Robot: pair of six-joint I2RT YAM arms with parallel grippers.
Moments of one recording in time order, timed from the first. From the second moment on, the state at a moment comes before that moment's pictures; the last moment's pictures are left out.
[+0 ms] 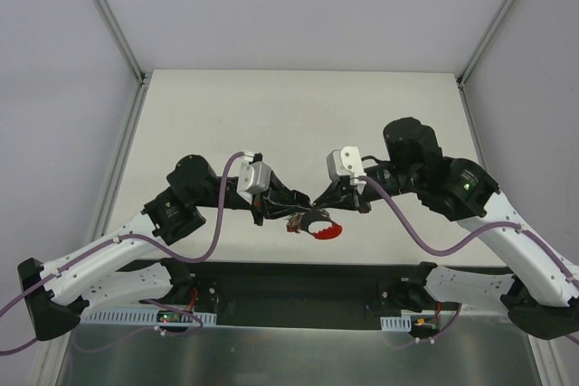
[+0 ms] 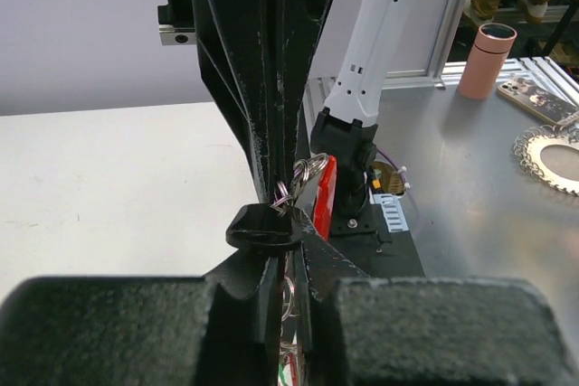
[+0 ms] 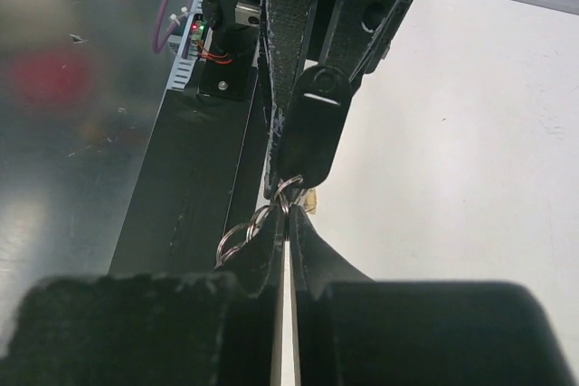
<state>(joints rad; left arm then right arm) -0.93 0.88 0.84 0.15 0.74 -0.06 0.89 1.06 1.42 -0.87 -0.74 -0.51</state>
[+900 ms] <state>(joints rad) -0.93 0.86 0.99 -0.14 0.78 0.09 0.89 0.94 1.38 -0.92 -0.85 -0.65</state>
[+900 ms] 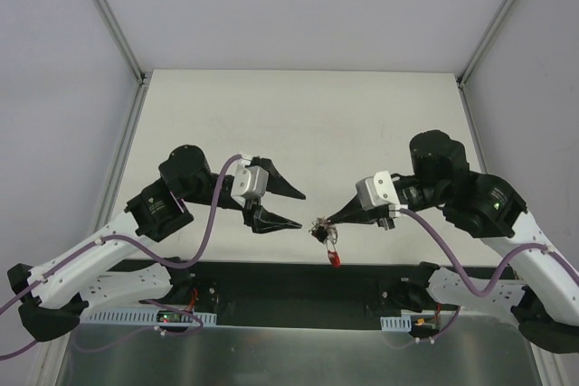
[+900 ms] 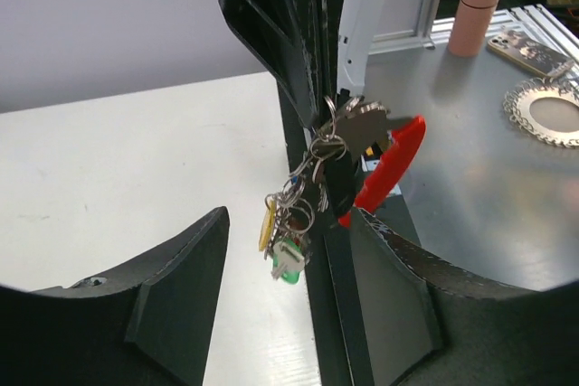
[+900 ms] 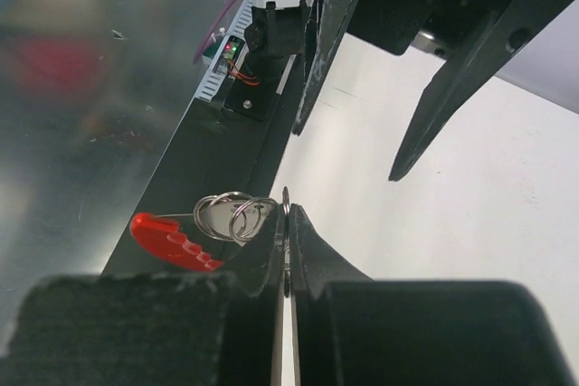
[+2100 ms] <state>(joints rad) -1.01 0.96 0.99 -0.07 0.75 -0.02 0.89 0.92 1.34 -0.75 -0.84 -0.56</state>
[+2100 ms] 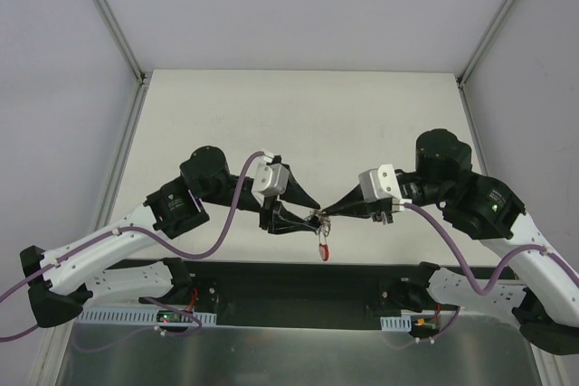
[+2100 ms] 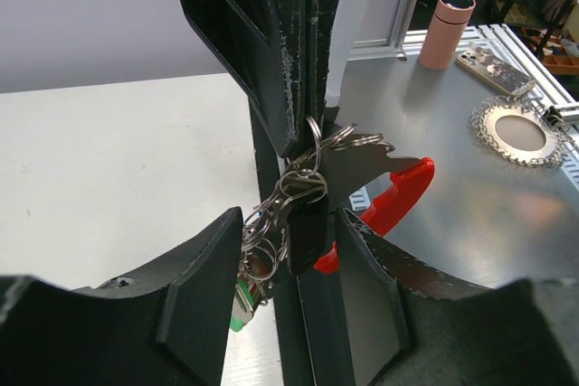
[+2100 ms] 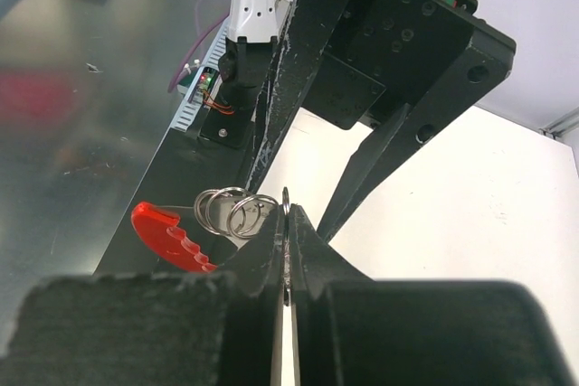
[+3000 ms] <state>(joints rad) -1.01 0.91 1.00 -0.08 0.64 0.01 0.89 0.93 1.32 -0.76 -0.77 -0.55</state>
